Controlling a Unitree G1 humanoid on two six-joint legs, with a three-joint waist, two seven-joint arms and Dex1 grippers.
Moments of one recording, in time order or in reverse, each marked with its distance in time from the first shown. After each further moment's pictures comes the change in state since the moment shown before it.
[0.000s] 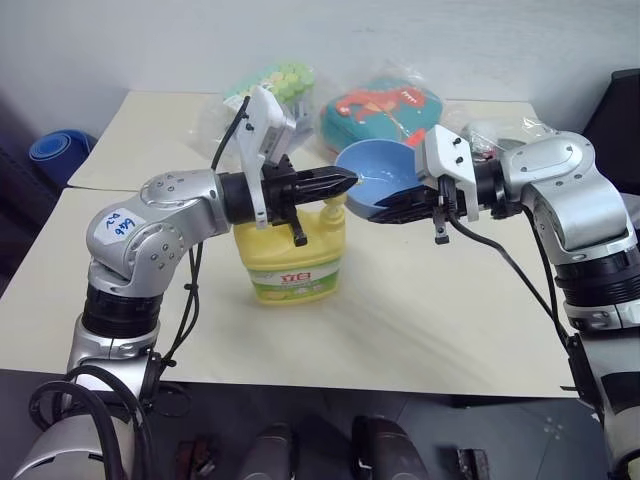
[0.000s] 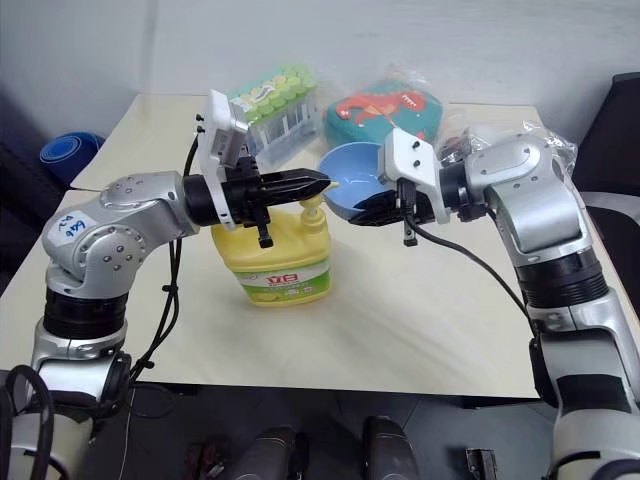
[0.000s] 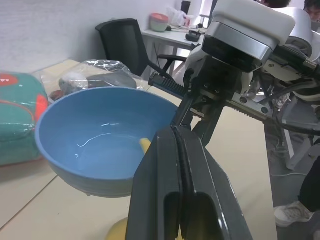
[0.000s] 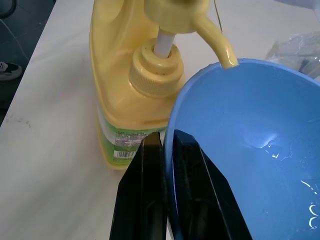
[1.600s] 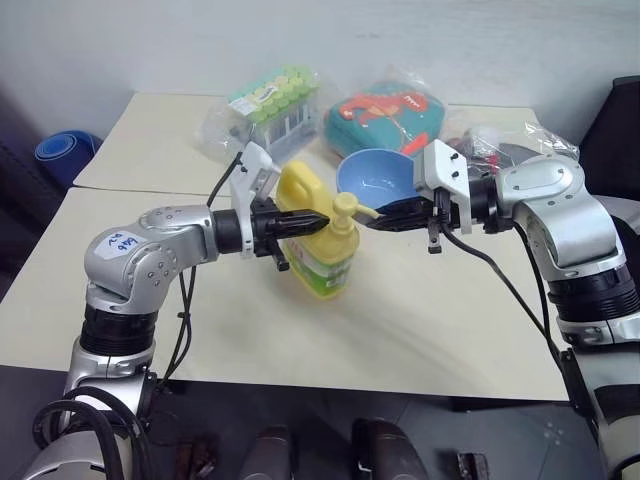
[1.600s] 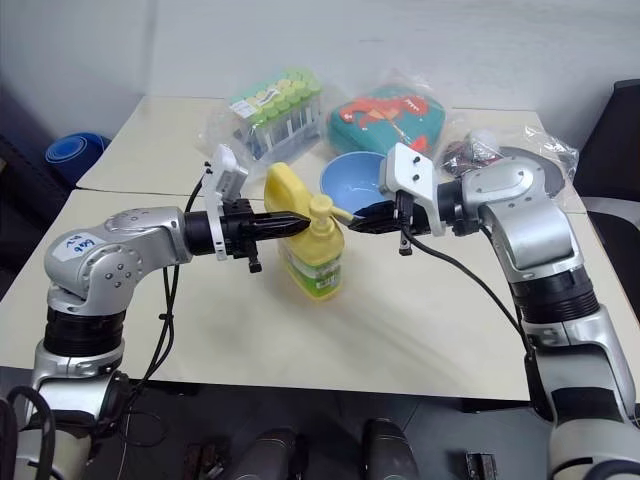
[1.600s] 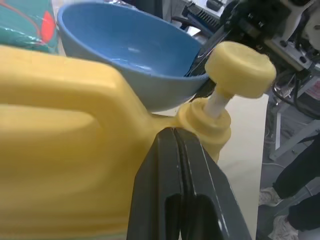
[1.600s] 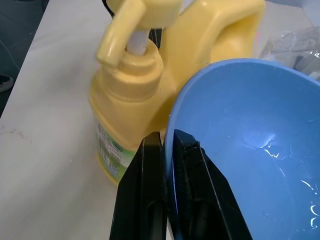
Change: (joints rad) left arm 0.123 0.012 0.057 0.005 0.049 0.153 -0.073; right arm 0.106 0.011 -0.041 -0.042 0.000 -0.002 -0.063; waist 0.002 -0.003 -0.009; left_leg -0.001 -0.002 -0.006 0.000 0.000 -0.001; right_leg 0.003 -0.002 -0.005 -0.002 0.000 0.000
